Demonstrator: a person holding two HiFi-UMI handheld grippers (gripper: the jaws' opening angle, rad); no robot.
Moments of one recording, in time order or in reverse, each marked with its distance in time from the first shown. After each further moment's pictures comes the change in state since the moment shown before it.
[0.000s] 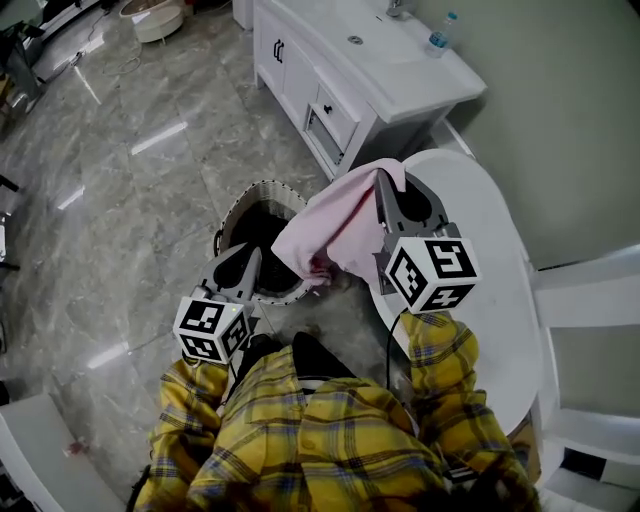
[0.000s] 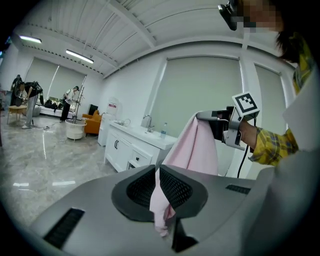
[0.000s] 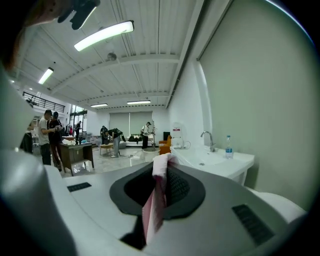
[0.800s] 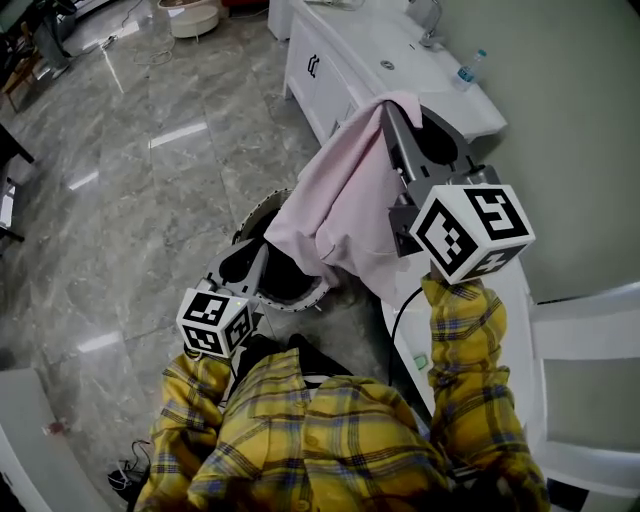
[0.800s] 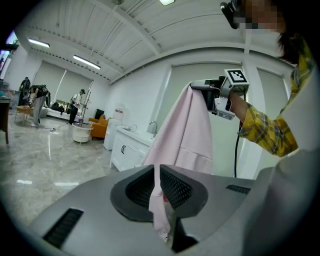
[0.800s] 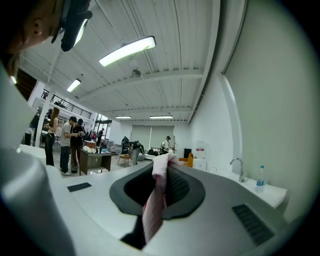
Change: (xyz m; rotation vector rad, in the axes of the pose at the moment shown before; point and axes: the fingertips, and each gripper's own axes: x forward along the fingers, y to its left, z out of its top) left arm -0.031 0.026 0.018 -0.023 -0.066 0.056; right arm 0.033 0.088 0.142 -0.108 -0.178 0.254
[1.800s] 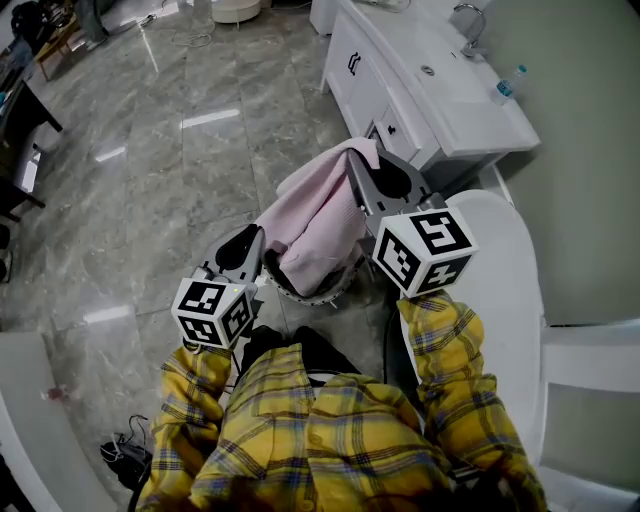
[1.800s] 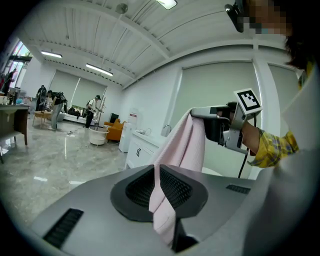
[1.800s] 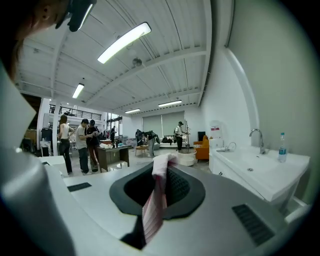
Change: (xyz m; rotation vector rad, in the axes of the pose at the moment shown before) left arm -0.041 0.040 0.019 -0.030 -0.032 0.166; right arm 0.029 0.076 -0.101 0.104 0.147 0.168
